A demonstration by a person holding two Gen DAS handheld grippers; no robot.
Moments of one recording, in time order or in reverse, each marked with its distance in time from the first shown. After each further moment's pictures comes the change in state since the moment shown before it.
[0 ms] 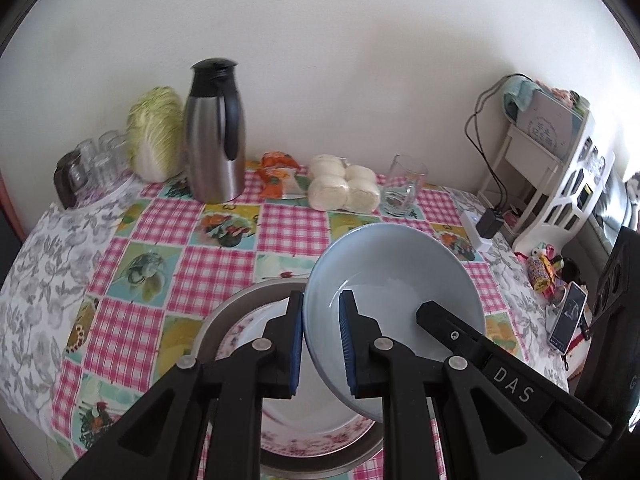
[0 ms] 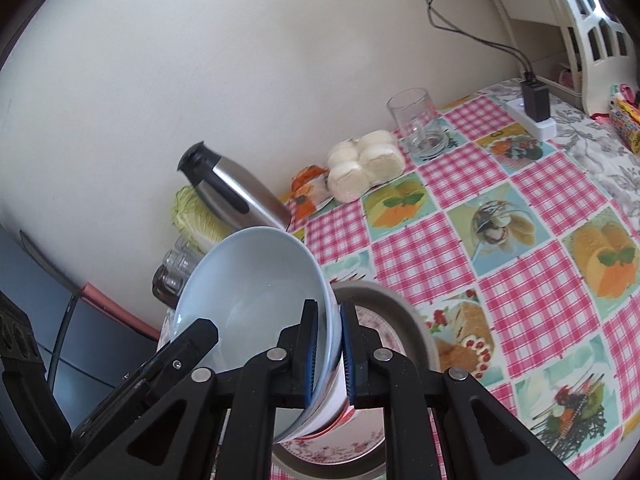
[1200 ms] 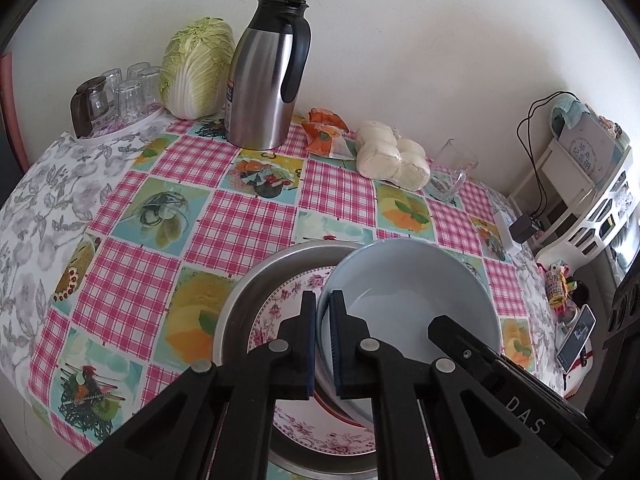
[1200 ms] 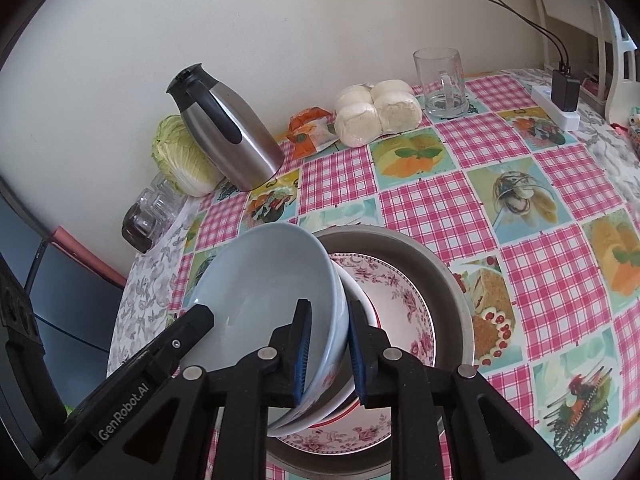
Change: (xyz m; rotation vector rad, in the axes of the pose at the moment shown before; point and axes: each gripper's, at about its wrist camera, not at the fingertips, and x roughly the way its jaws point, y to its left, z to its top) left arm 0.040 0.055 -0.018 -0.151 0.102 0.015; right arm 0.049 0.027 -0.025 -0.115 0.149 -0.105
